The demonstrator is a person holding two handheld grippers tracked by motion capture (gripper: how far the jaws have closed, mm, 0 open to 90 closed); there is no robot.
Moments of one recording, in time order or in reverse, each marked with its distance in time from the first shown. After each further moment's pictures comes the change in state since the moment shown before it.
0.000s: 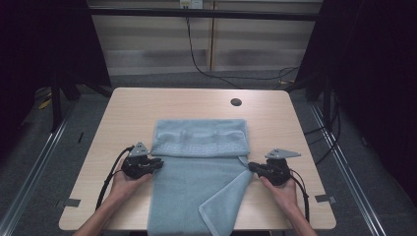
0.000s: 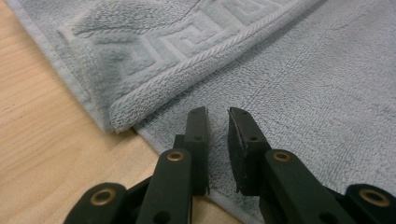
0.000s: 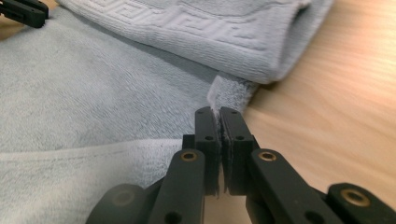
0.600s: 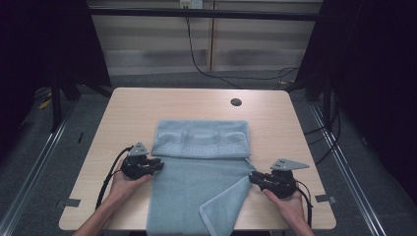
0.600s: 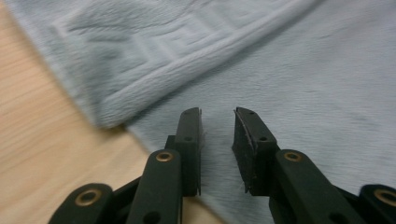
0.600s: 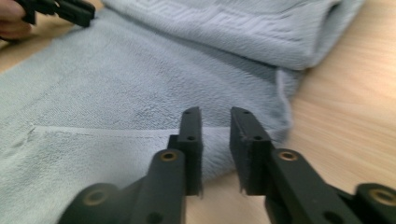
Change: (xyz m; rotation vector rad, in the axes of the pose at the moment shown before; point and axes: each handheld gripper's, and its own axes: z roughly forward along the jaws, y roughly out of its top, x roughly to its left) left arm -0.005 0.001 -0.006 -0.011 -0.068 -0.035; right arm 0.025 -0.012 -0.025 -0.010 0.064 0.003
